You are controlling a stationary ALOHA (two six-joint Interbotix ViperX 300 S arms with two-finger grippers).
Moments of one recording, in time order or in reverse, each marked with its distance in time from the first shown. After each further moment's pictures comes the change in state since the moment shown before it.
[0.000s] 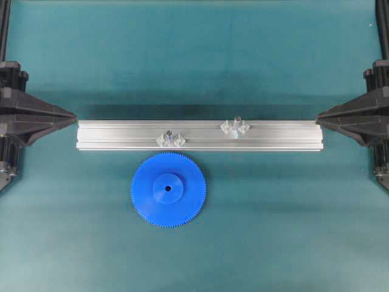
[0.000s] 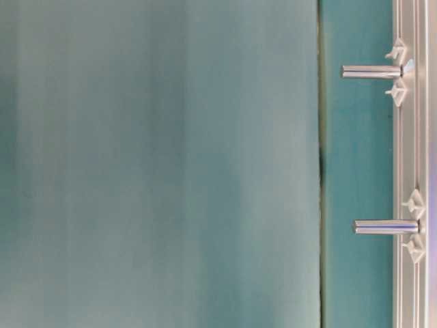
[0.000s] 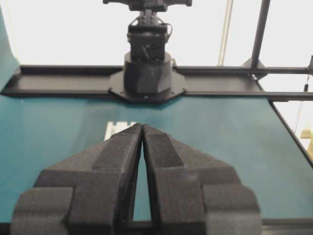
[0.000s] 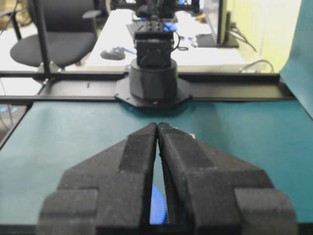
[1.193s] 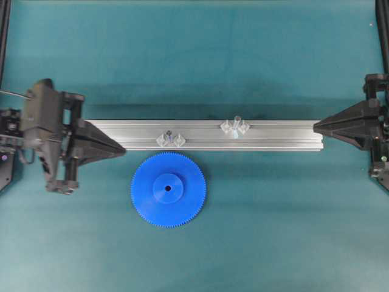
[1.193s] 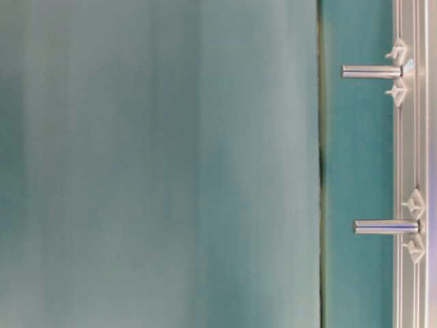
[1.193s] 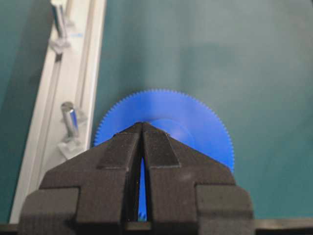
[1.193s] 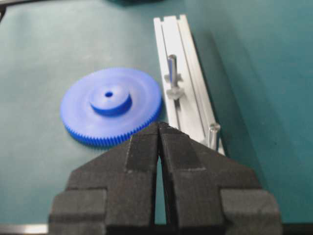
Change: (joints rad) left arm -0.057 0.448 -0.166 0.014 0.241 -0.127; right arm -0.041 -0.049 0.084 0.031 0.270 0.092
